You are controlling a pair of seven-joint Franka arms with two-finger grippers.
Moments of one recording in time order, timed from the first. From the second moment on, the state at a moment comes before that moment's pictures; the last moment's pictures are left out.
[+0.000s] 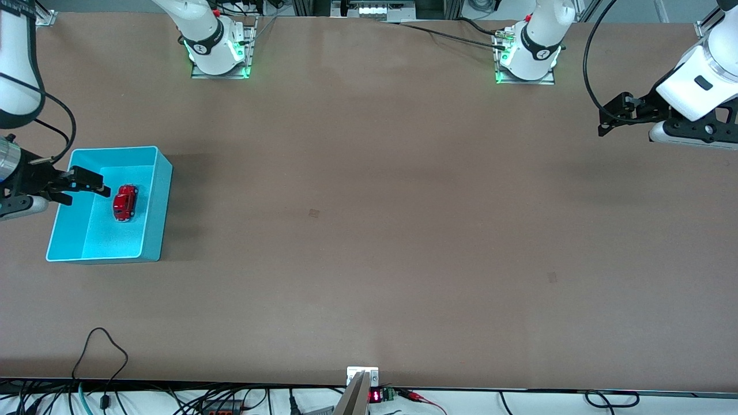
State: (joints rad) left arm -0.02 -0.07 -0.05 -1.70 -0.02 1.59 0.02; right arm 0.03 0.19 -0.21 -1.72 0.18 1.88 -0.36
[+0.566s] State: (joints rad) left arm -0.02 -0.07 -0.05 -1.70 -0.02 1.59 0.02; right arm 0.08 0.14 -0.21 -1.51 0.06 1.57 -0.12
